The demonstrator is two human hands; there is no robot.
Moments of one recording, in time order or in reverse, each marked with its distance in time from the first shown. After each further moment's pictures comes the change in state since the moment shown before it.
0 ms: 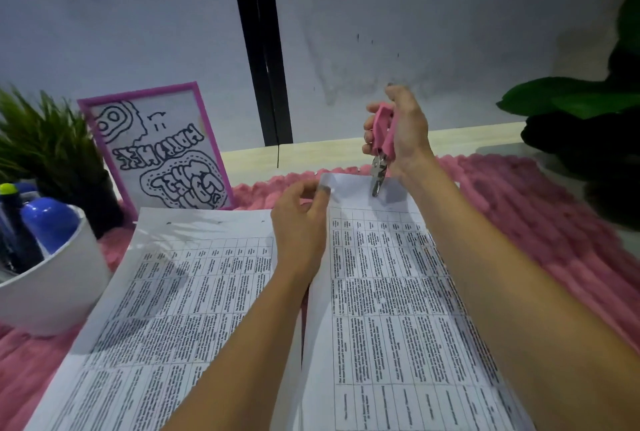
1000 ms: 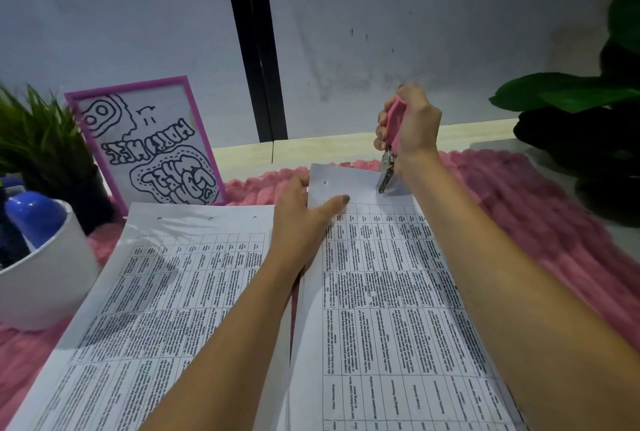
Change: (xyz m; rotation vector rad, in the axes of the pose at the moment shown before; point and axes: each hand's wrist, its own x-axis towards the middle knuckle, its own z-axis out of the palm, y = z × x) left_hand -0.004 0.013 -0.005 -0.146 -0.271 -0.189; right_hand -0.002 0.000 -0.014 0.097 0.123 -0.118
